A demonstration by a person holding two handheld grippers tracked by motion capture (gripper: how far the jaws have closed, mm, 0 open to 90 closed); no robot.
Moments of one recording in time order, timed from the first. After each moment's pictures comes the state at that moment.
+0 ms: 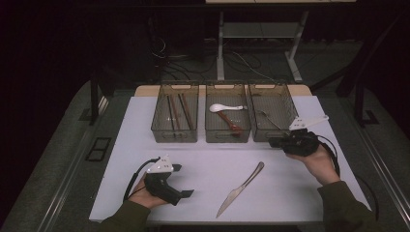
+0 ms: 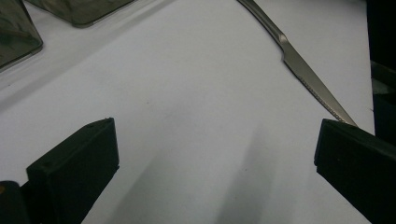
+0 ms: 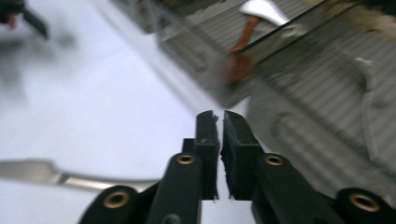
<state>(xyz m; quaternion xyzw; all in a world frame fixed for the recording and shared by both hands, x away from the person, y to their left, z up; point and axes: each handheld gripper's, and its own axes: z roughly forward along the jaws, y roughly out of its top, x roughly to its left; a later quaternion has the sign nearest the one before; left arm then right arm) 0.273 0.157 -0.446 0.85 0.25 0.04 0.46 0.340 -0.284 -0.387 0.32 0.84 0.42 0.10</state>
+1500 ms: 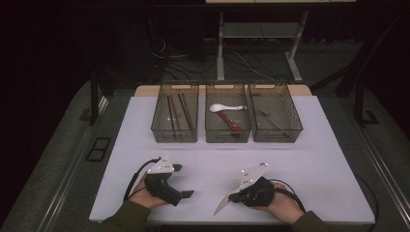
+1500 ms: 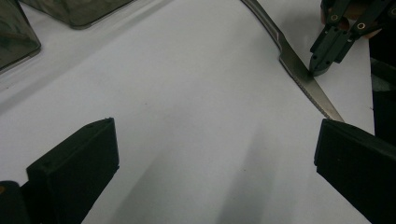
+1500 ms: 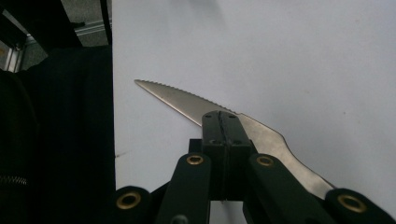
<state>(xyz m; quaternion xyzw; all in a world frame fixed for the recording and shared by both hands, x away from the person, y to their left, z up) 0.272 0.155 -0.445 0.85 0.24 0.04 0.46 0.254 -0.164 -0.447 0.13 0.92 0.36 0.00</state>
